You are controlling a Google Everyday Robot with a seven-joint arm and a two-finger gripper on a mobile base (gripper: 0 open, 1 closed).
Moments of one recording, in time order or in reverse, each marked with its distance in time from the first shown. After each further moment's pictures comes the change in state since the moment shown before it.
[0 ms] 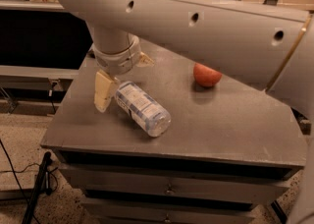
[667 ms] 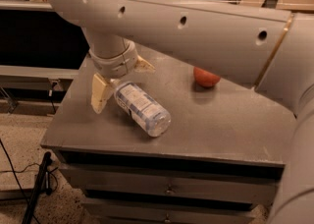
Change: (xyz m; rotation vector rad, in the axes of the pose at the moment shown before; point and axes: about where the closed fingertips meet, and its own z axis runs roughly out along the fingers) arm -0.001 0.007 0.011 0.008 0.045 0.123
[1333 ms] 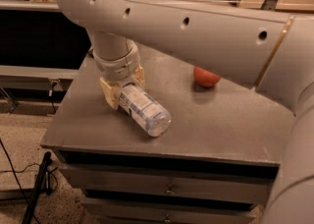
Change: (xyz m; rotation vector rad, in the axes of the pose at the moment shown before) arm 0.002 0.001 0.011 -0.040 0.015 0.011
